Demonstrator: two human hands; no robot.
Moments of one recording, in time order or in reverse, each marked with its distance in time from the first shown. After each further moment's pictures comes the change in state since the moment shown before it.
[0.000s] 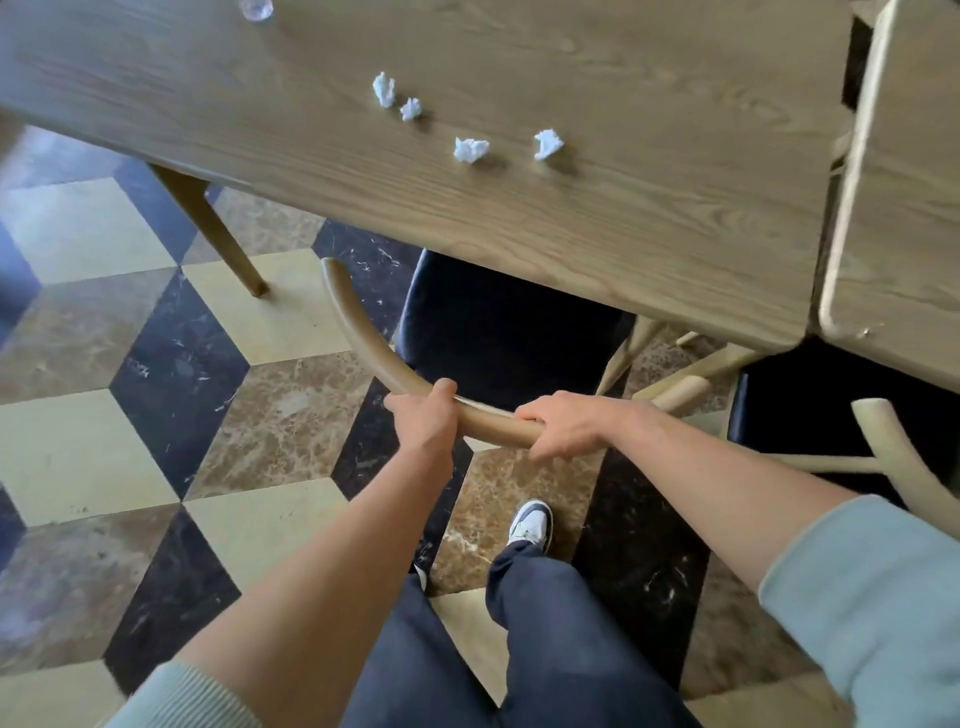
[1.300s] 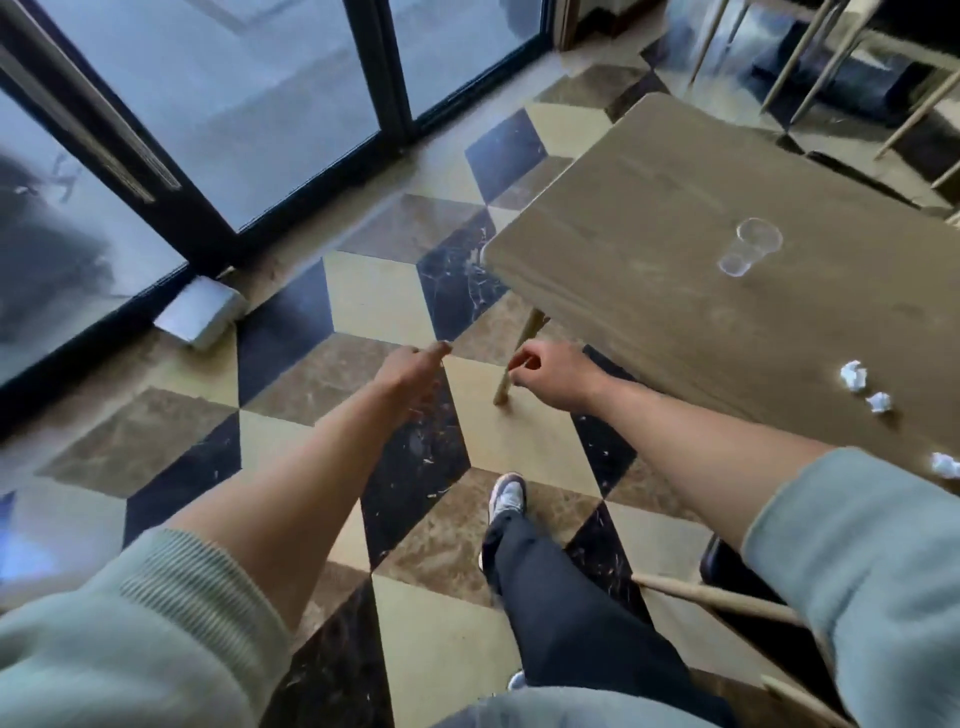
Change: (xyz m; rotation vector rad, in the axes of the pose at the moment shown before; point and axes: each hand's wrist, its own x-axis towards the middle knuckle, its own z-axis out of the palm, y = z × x) left_hand 0.218 0.363 -0.487 0.296 -0.046 0.212; right_hand 0.263 -0.582 -0.150 0.013 0.441 -0.327
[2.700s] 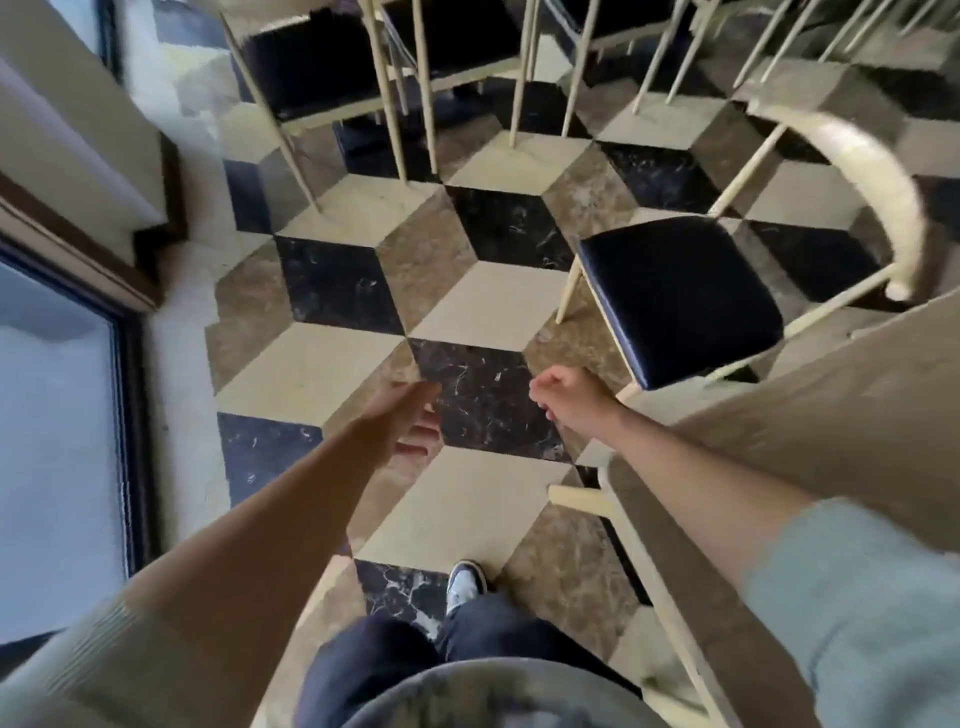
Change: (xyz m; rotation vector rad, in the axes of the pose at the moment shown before) left_hand 0.723 0.819 0.159 0.719 -0.761 0.183; right_hand 0.643 0.133 -0.546 0.763 0.859 0.829
